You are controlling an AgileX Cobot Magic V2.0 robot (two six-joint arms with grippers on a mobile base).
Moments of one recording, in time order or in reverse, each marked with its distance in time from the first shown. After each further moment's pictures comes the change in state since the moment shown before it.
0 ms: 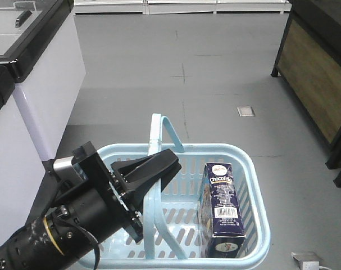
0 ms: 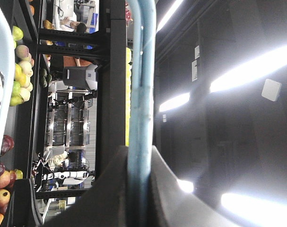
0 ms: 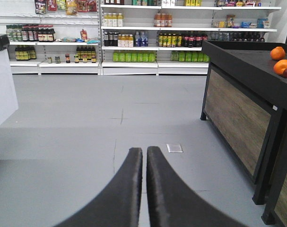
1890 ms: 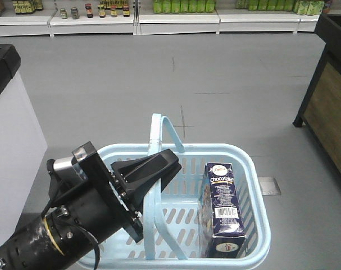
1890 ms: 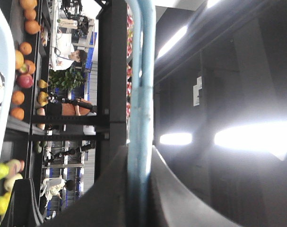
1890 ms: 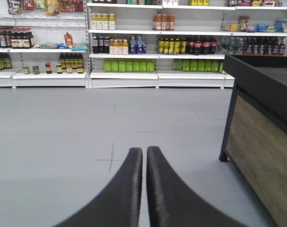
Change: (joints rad) left arm 0.000 0.000 0.000 0.001 0.000 0.002; right arm 0.000 0.000 0.000 0.000 0.000 0.000
